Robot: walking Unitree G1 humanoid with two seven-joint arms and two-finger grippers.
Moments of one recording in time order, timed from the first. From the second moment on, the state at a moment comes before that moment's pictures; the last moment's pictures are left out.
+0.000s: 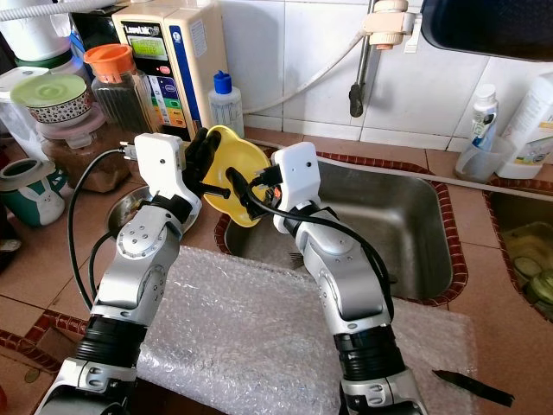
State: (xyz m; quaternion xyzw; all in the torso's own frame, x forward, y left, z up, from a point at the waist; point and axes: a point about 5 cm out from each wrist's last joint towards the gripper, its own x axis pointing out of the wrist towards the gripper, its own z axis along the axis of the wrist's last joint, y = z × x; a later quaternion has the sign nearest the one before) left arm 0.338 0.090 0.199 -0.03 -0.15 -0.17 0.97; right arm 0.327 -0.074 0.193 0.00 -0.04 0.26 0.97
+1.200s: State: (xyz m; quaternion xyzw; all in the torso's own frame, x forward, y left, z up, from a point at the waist) left arm 0.334 0.082 0.208 0.04 -0.19 -0.18 0.96; right arm 0.345 -0.074 0.190 0.00 -0.01 0.20 0.98
